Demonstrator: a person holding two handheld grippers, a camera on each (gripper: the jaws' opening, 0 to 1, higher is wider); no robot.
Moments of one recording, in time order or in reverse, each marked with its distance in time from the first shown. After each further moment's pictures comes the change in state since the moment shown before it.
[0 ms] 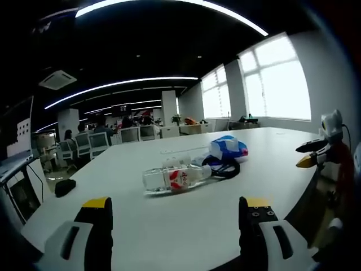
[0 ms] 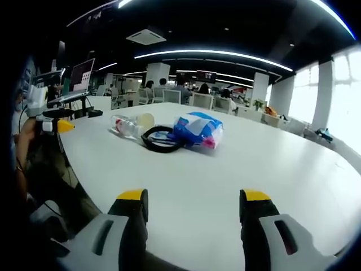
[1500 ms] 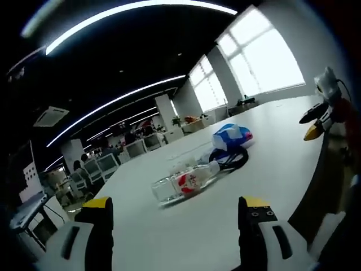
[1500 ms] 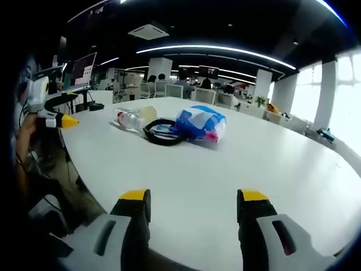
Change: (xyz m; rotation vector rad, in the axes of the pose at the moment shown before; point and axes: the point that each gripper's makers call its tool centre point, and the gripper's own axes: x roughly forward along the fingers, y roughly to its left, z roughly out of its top) left arm 0.006 -0.001 0.014 0.298 -0.025 0.061; right arm 0.003 0.005 -0.011 -0.022 0.042 0.011
